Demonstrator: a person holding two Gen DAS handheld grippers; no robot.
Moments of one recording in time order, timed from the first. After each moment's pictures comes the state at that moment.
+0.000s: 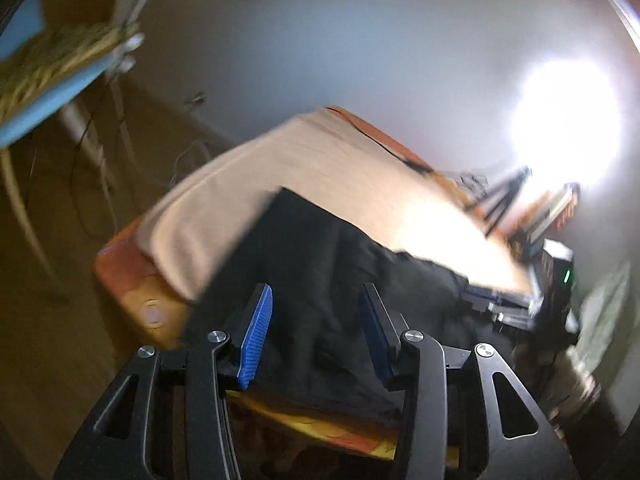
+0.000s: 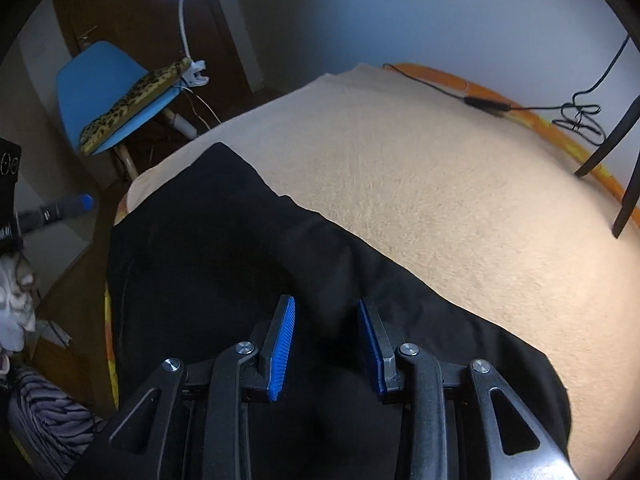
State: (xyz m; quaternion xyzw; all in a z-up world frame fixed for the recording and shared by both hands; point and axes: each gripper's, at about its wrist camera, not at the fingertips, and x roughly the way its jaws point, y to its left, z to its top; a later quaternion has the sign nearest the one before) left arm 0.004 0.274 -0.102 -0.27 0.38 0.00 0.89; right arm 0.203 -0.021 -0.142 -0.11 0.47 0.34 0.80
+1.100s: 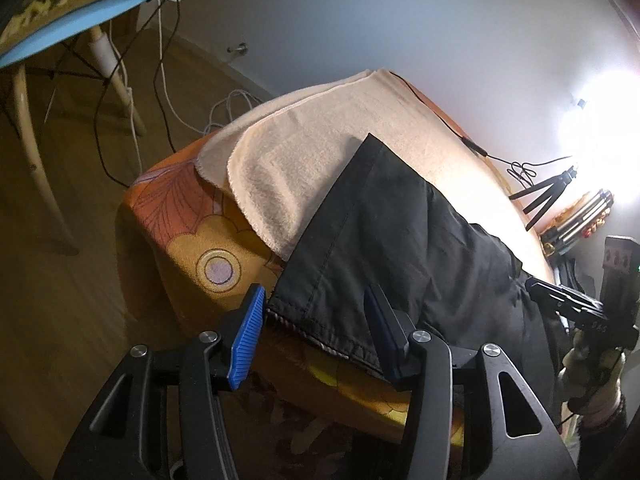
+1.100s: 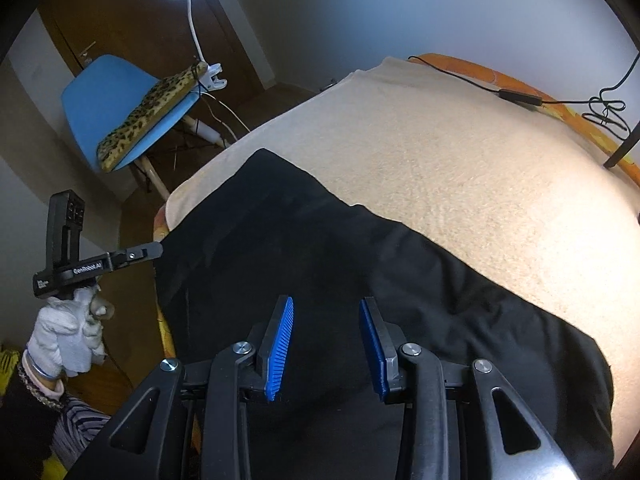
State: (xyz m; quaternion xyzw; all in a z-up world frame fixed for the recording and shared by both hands) left arm 0.004 0.299 -0.171 -0.28 0.44 0.02 0.86; right arm 0.183 0.022 -0.123 -0.07 0.50 0.36 0.78
